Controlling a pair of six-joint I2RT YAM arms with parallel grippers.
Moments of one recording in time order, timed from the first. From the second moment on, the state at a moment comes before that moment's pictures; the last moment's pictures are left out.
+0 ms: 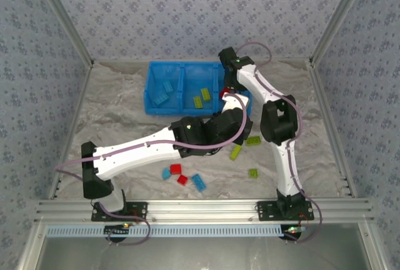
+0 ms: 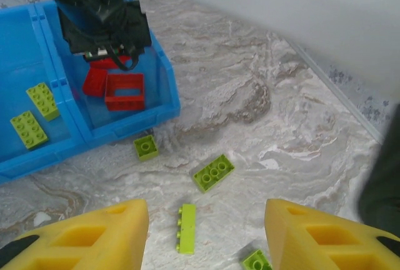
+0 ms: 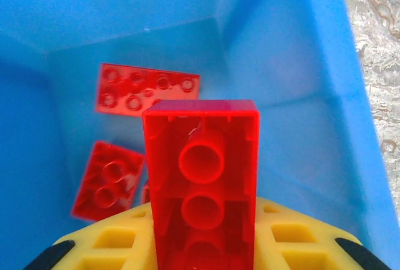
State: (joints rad) left arm -1.32 1.68 1.77 -0.76 -0.56 -0.61; right arm 0.38 2.31 2.13 -1.04 0.36 0.57
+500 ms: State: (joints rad) left arm -1.33 1.68 1.72 -0.72 -0.58 -0.64; right arm 0.38 2.43 2.26 -1.12 0.44 0.64
